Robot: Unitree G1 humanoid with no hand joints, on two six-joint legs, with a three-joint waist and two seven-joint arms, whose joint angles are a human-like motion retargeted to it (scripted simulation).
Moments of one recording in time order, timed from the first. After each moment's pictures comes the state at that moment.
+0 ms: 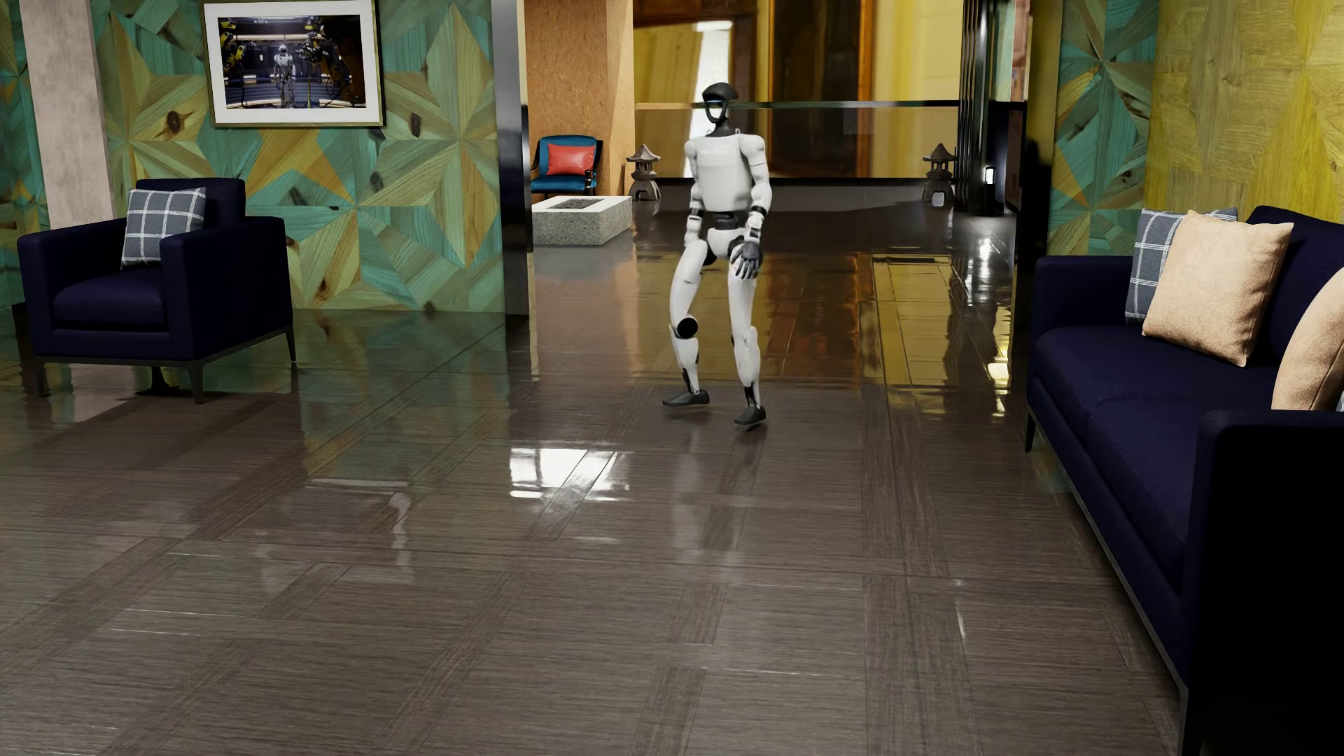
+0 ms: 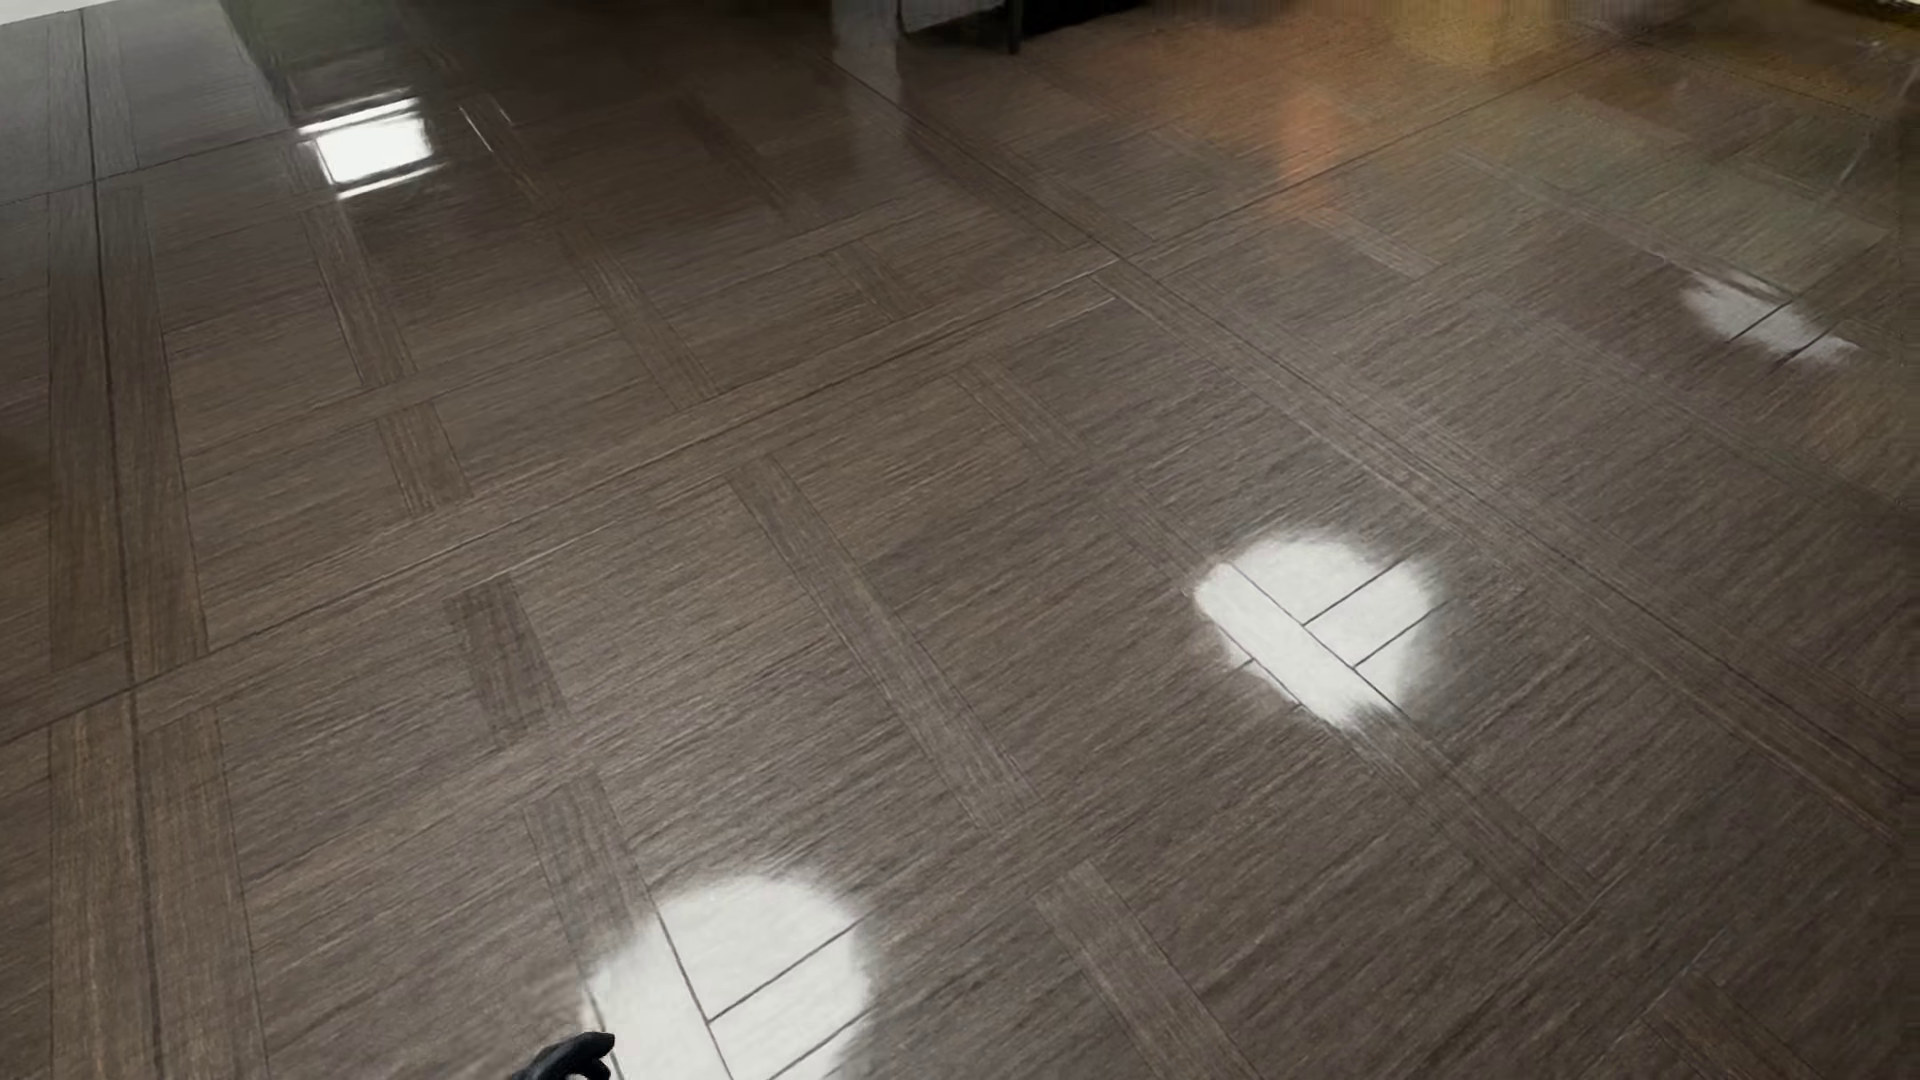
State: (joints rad) body -0.20 -0.19 0.01 0.12 -0.32 0.02 0.20 -0.42 -0.01 0.36 0.45 0.17 0.25 -0.29 -0.24 0.11 -0.07 -0.08 0.10 0.08 0.12 0.63 0.94 0.72 -0.48 0.19 0.43 -0.01 0.02
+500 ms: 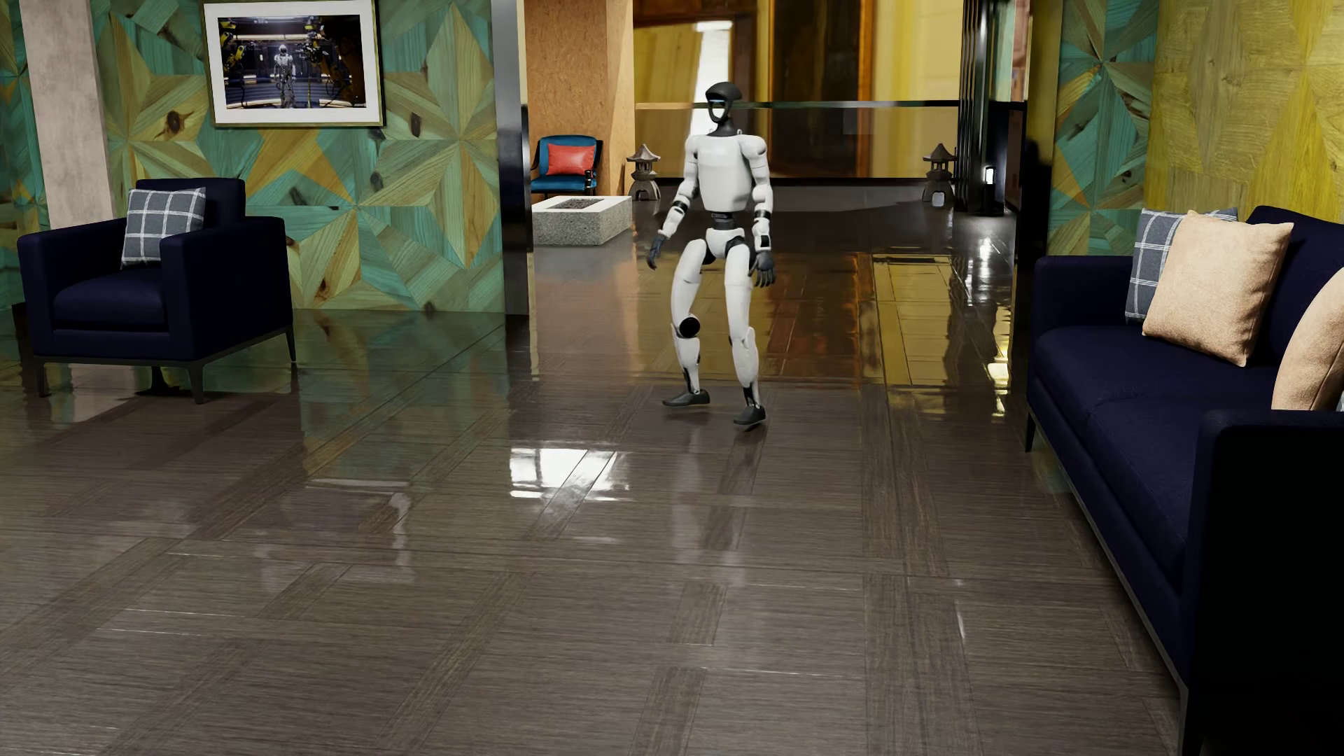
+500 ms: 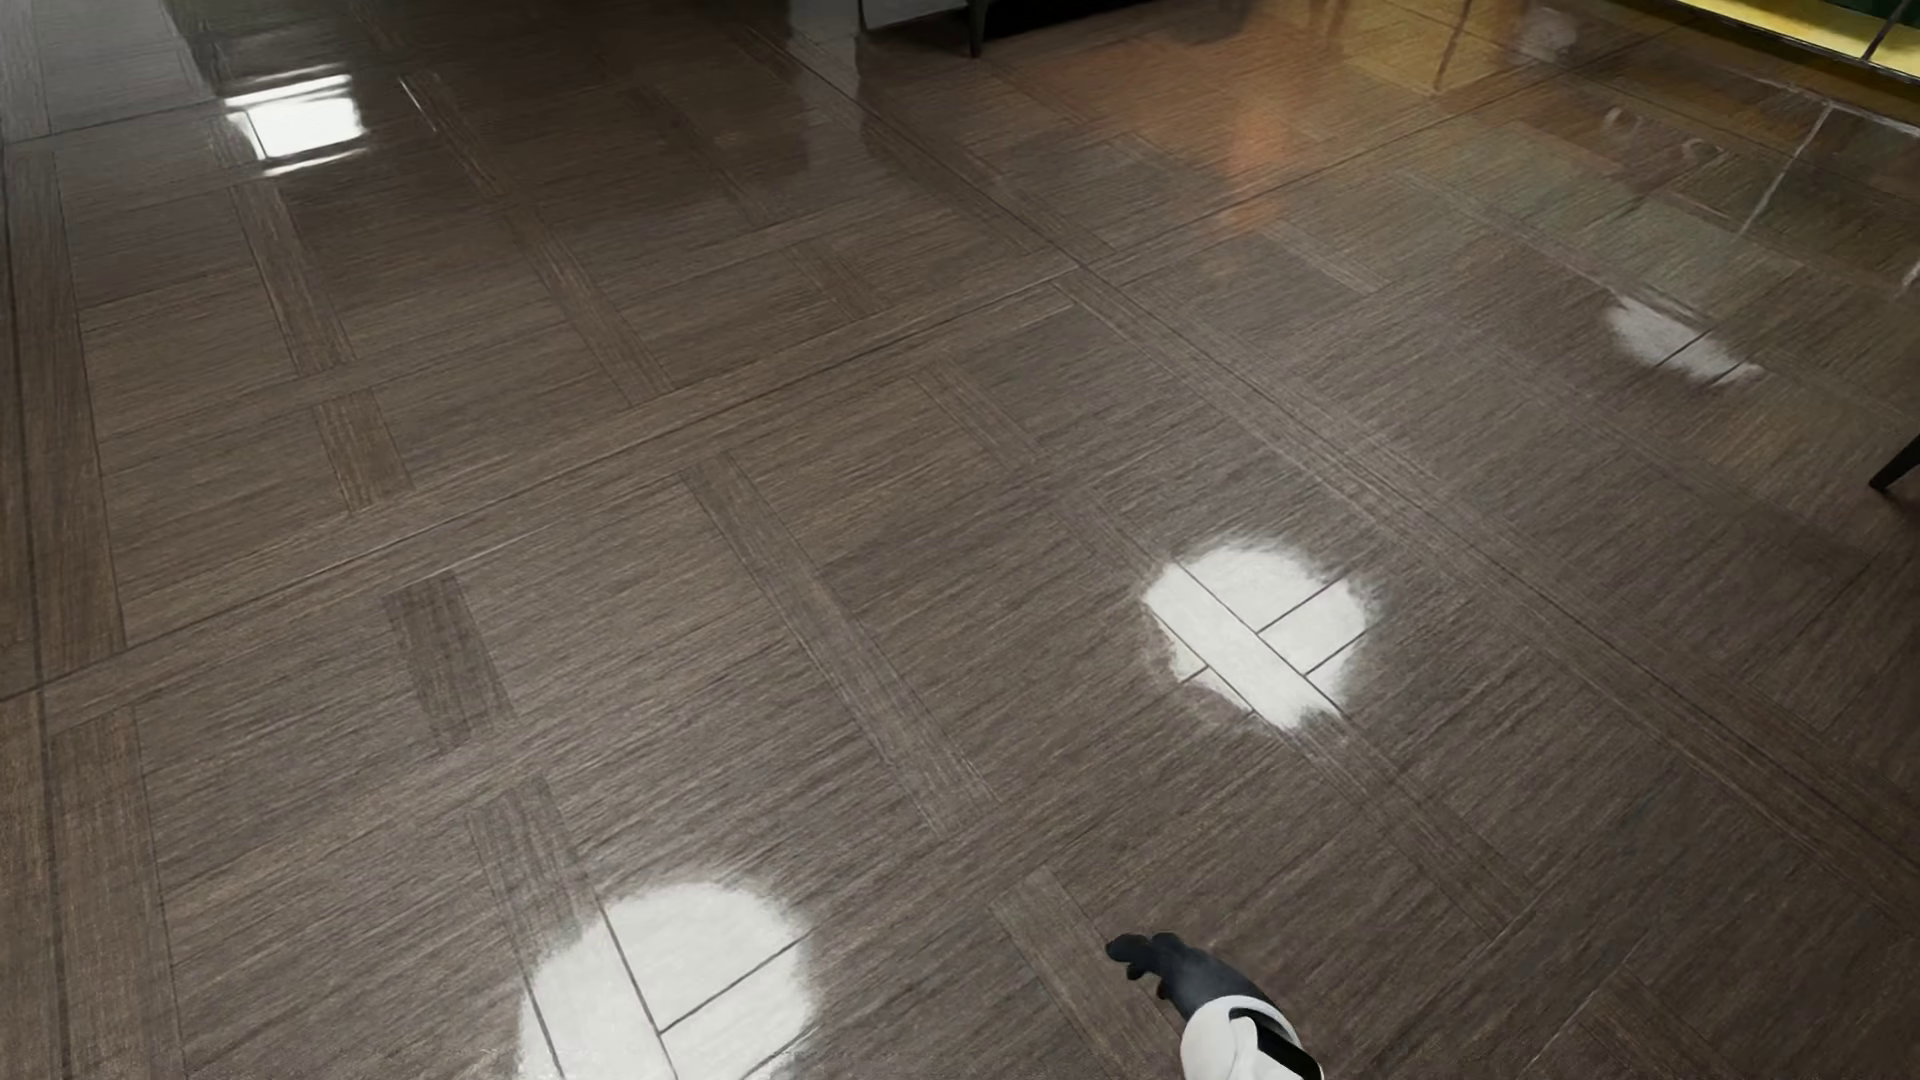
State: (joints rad) body -0.18 -0.18 0.06 0.16 -0.27 -0.02 0.27 -0.36 -0.02 0.38 0.39 0.33 -0.09 -0.32 -0.21 0.04 -0.16 -0.07 0.10 0.19 0.39 0.79 0.76 0.74 -0.60 0.26 0.32 -0.05 -0.06
